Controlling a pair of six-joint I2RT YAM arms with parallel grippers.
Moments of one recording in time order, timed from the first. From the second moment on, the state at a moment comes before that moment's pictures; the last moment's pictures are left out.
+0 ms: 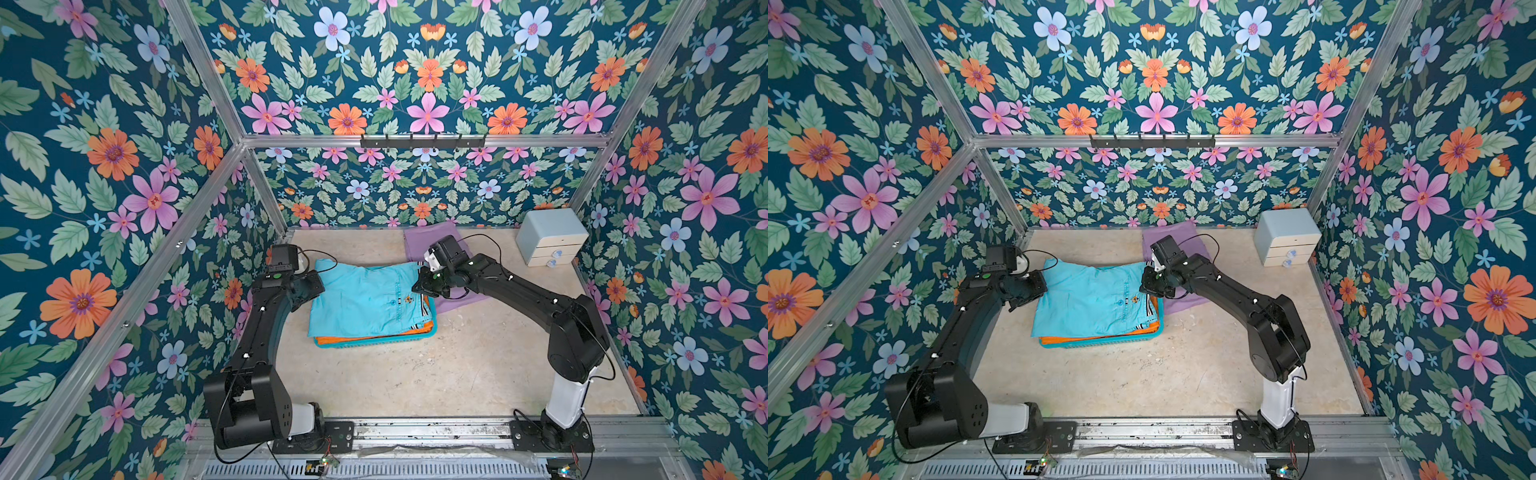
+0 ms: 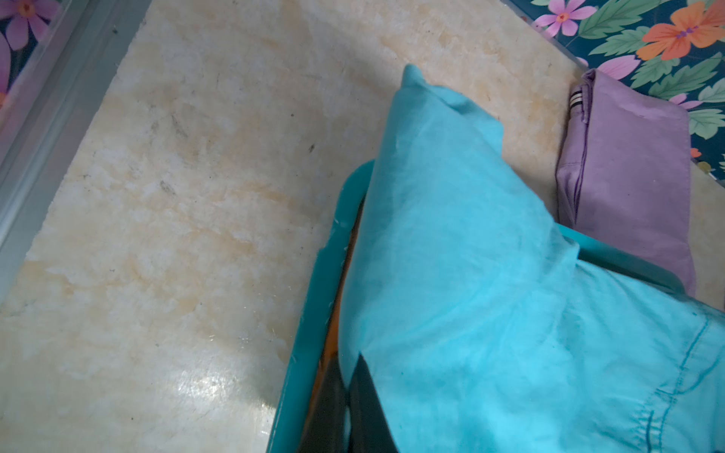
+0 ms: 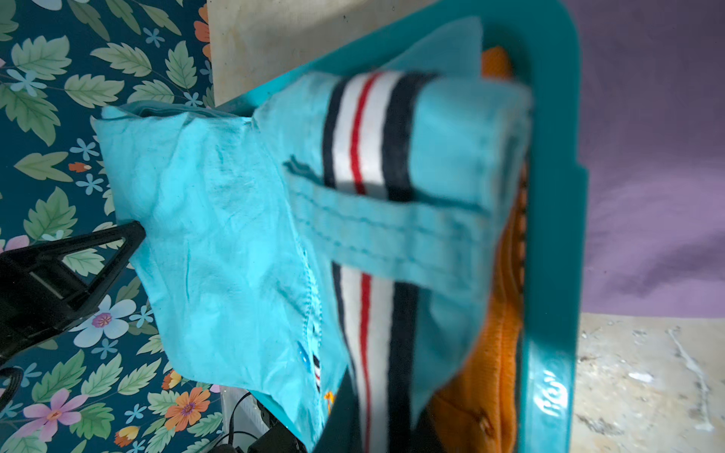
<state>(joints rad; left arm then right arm) 0.09 1.38 1.14 -0.77 0.14 -0.34 0.69 1.88 1.58 -0.62 -0.34 0.79</state>
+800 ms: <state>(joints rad) 0.09 1.41 1.12 -0.77 0.18 -0.33 0.66 1.98 1.64 -0.68 -0.33 0.77</state>
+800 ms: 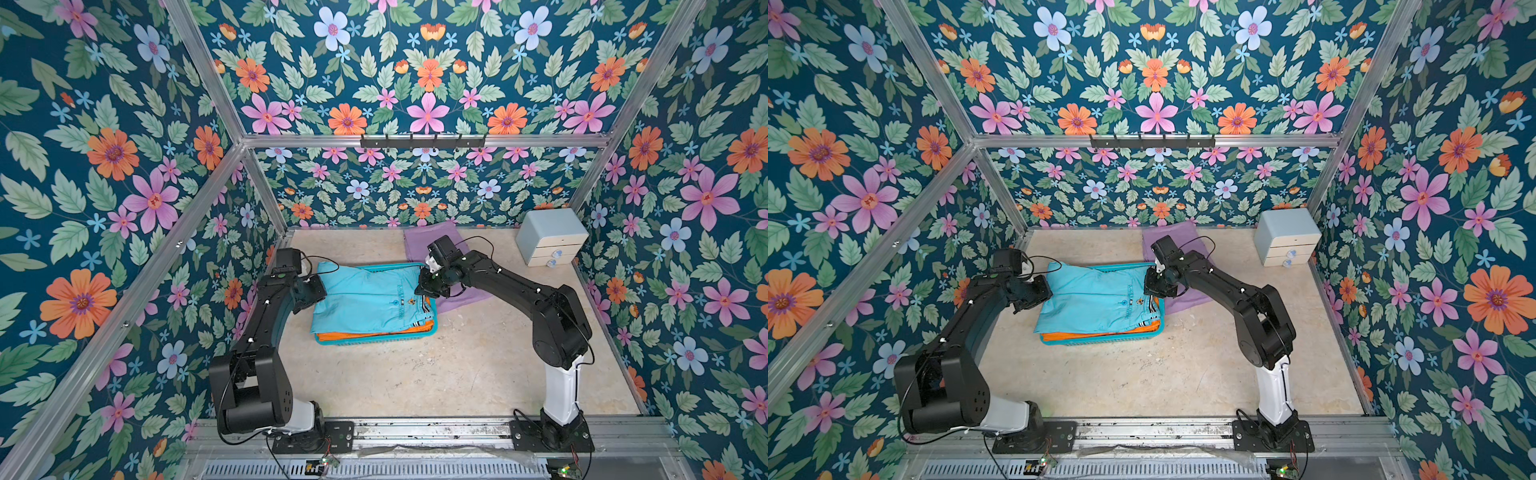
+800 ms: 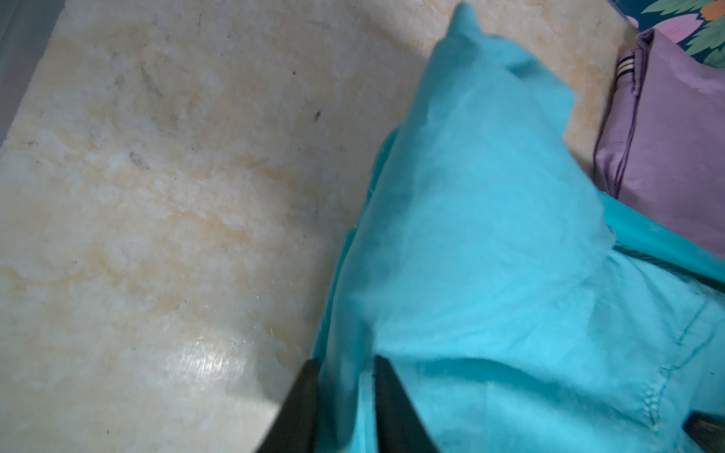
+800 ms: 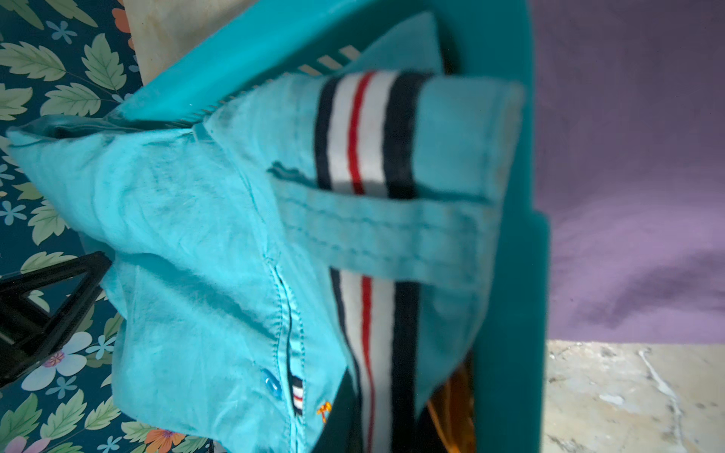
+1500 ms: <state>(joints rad) 0.09 1.20 0.94 -0.79 0.44 -0.36 0.67 1.83 1.57 -0.69 -0.33 0.76</state>
